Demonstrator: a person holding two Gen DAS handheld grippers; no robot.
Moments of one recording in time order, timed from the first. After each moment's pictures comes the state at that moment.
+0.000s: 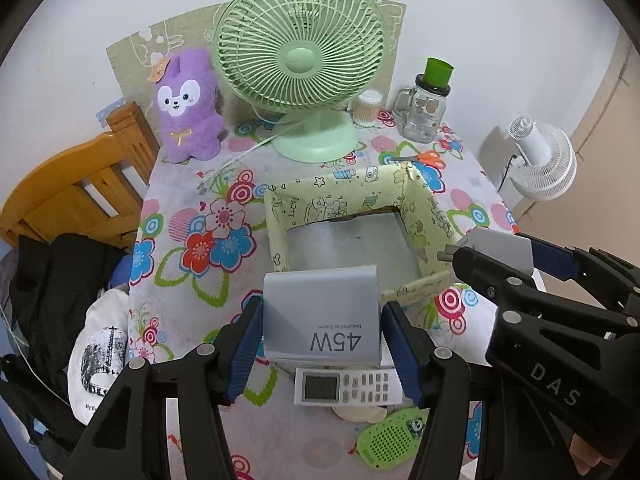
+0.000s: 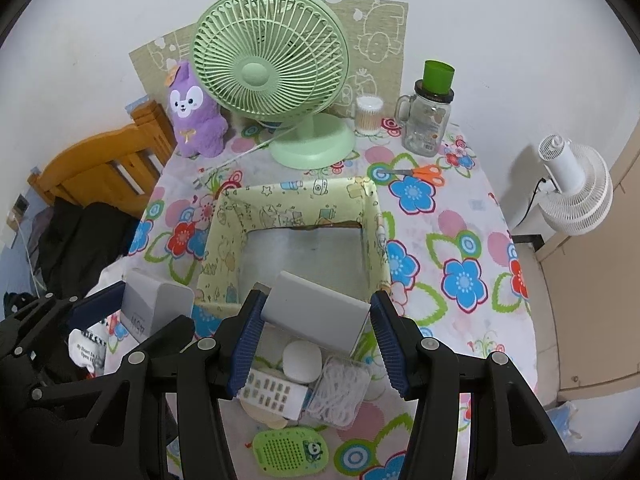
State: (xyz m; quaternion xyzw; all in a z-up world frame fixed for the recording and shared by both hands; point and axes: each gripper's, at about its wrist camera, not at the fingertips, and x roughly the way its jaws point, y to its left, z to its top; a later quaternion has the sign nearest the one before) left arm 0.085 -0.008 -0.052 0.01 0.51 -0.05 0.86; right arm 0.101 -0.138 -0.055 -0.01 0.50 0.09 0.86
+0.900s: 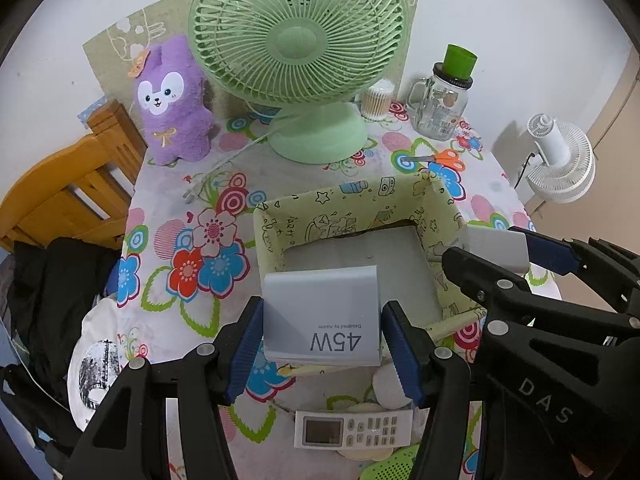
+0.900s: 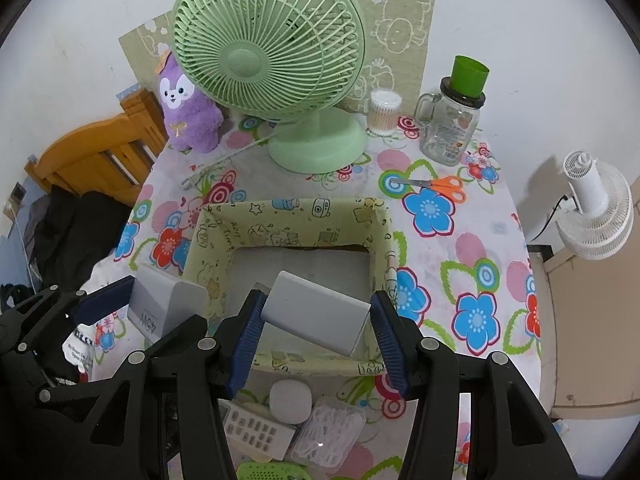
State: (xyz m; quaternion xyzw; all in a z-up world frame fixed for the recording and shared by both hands) left arm 0.139 -0.013 -0.079 0.01 0.54 -0.04 0.84; right arm 0.166 -0.133 -0.082 -0.03 0.52 0.11 0.85
